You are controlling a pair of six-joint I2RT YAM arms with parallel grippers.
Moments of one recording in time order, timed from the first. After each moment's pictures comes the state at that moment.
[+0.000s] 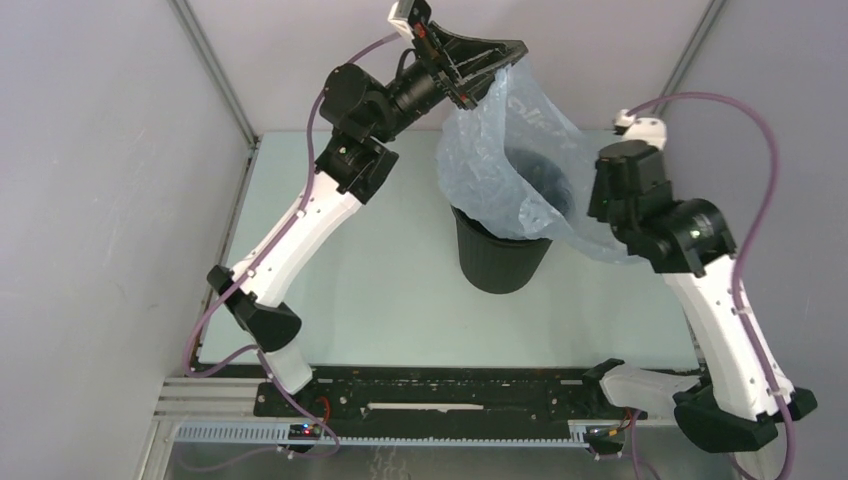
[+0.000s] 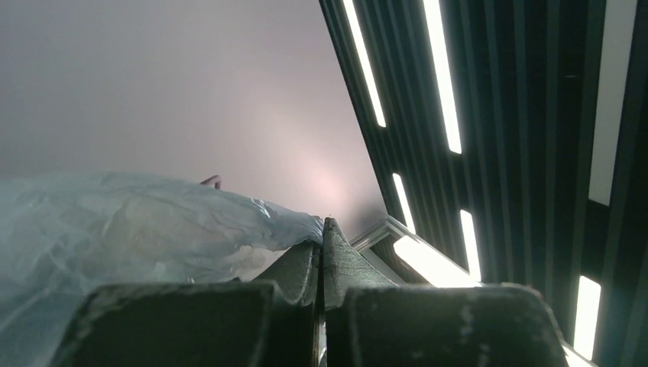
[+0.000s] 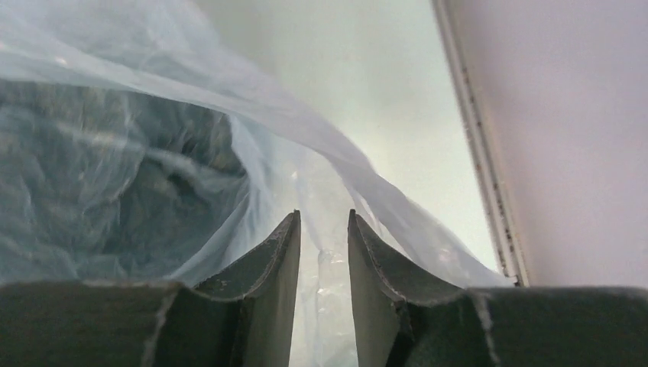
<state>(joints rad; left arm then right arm) -0.74 1.72 2.07 0.28 0.43 -1.68 0.50 1.16 1.66 -1.16 0.60 0.33</state>
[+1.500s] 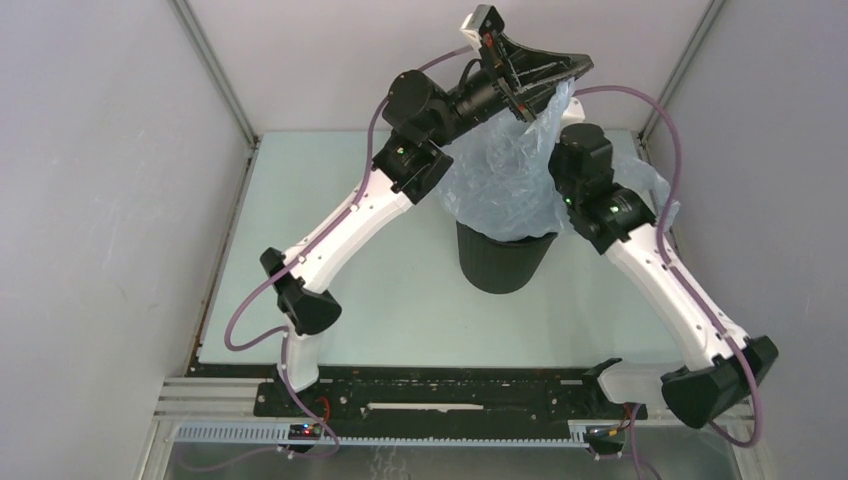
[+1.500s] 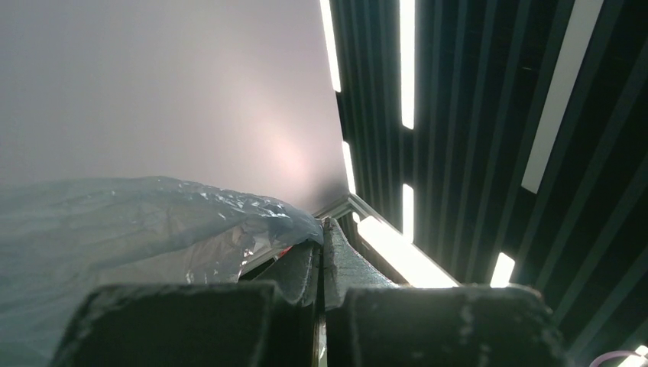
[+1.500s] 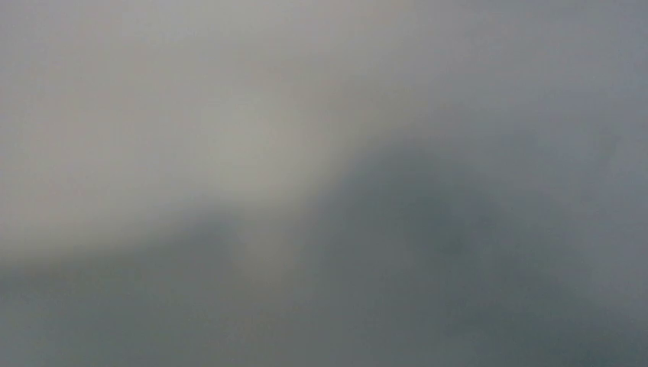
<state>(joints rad) -0.88 1.96 2.34 0.30 0.43 -1.83 0.48 1.24 1.41 -0.38 -0.05 0.51</state>
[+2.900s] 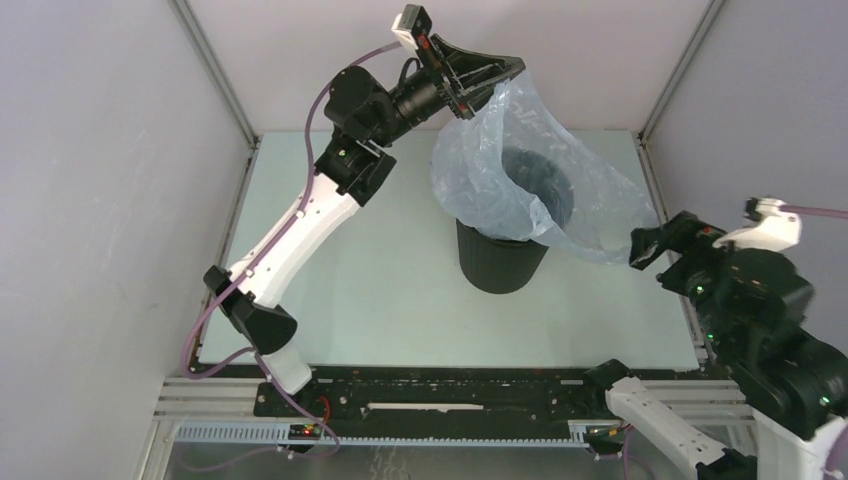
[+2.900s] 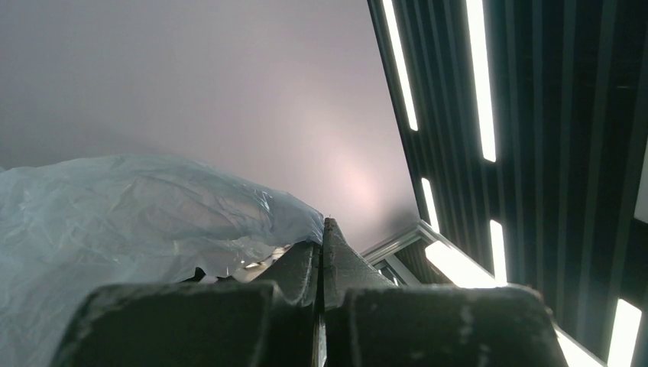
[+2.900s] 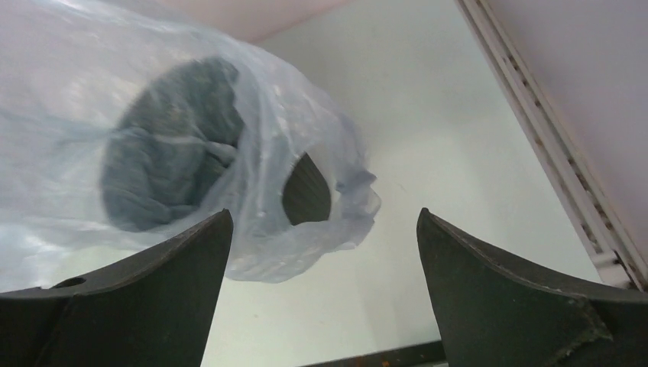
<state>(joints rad) -0.72 1.70 2.00 0.23 0.45 -1.63 0.42 0.71 1.64 -1.22 0.50 0.51</state>
